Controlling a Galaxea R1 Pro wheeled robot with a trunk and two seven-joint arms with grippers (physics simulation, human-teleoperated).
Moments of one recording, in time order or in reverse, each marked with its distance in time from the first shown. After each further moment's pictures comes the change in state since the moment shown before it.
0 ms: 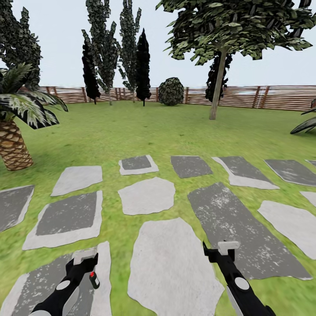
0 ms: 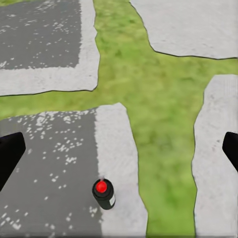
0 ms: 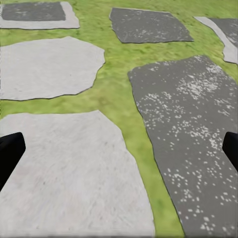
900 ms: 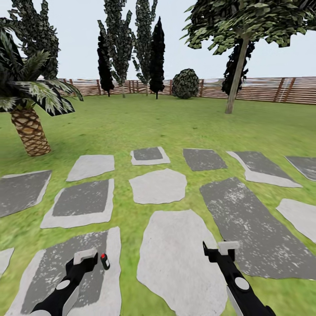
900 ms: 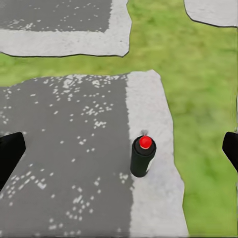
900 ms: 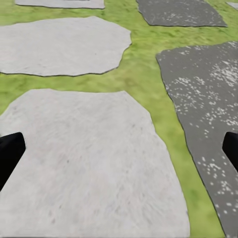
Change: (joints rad) left arm -0.001 0.001 0.001 0.000 0.000 0.000 0.000; right arm 0.000 0.000 -0.001 0.000 -0.001 0.001 0.001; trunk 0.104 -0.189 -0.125
